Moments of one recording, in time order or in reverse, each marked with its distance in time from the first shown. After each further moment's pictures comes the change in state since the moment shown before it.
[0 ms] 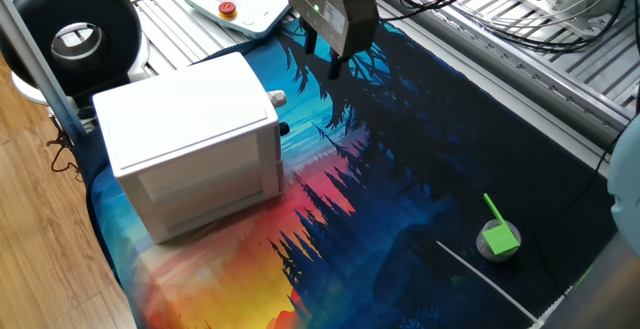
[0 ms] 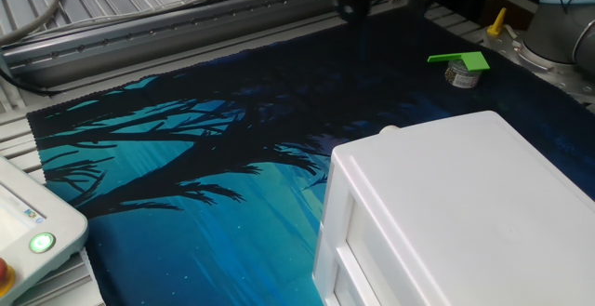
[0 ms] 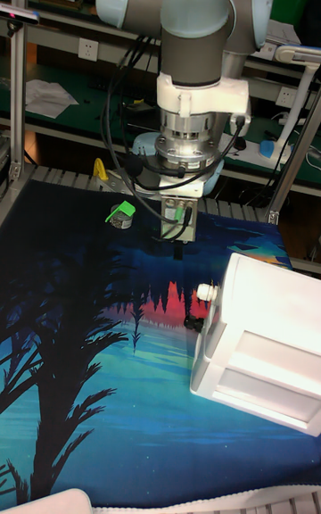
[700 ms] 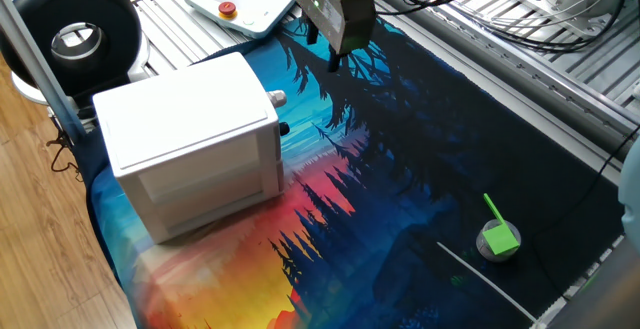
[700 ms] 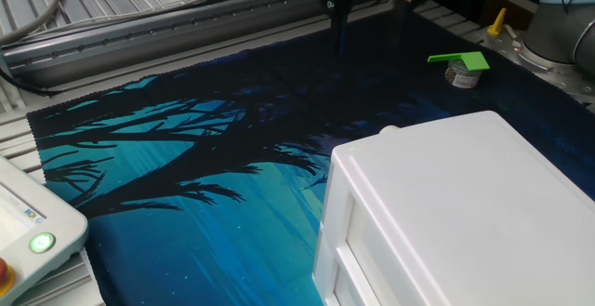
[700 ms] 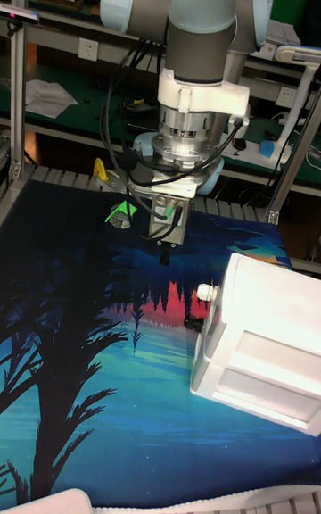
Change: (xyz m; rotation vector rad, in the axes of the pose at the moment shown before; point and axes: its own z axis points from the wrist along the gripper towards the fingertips) arm 0.019 -0.025 -0.002 0.102 0.075 0.053
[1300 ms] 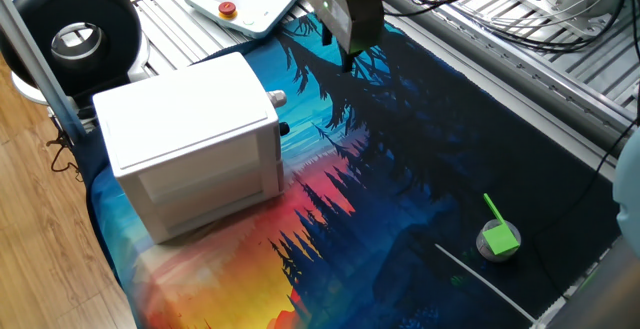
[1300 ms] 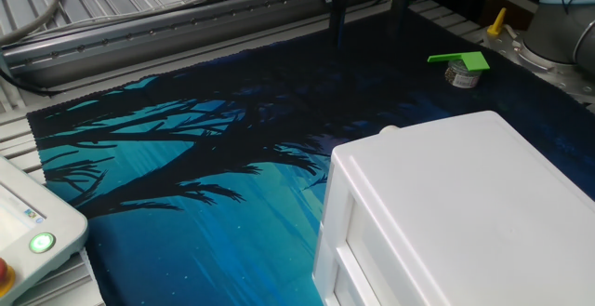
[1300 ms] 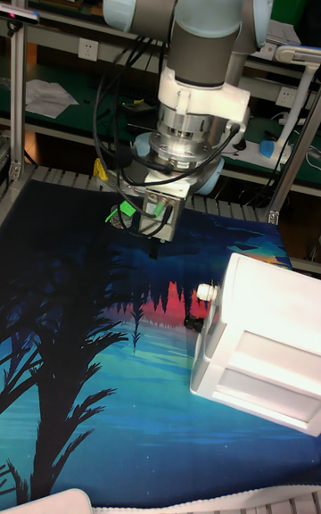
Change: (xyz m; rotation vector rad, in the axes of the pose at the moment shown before) arm 0.011 0.011 0.000 -0.042 0.045 0.032
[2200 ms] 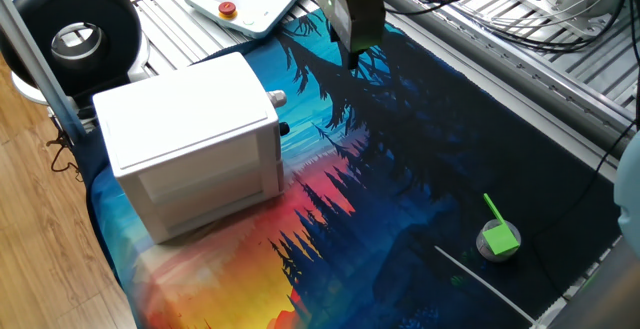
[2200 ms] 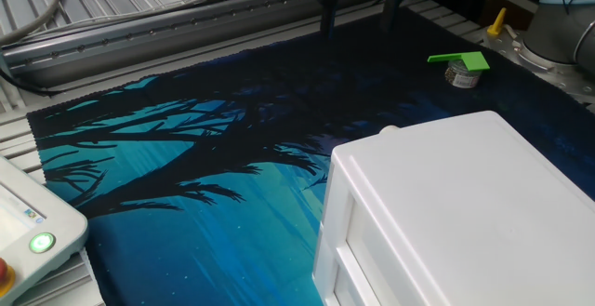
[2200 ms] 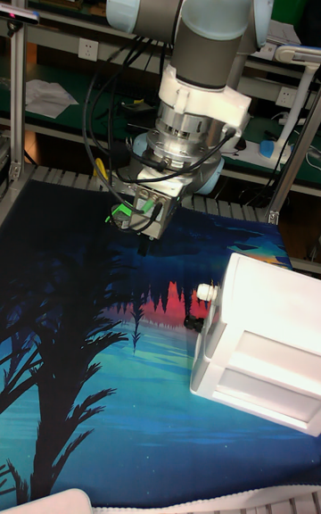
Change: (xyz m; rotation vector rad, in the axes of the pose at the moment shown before) arm 0.028 -0.001 -0.002 0.008 0.111 0.092
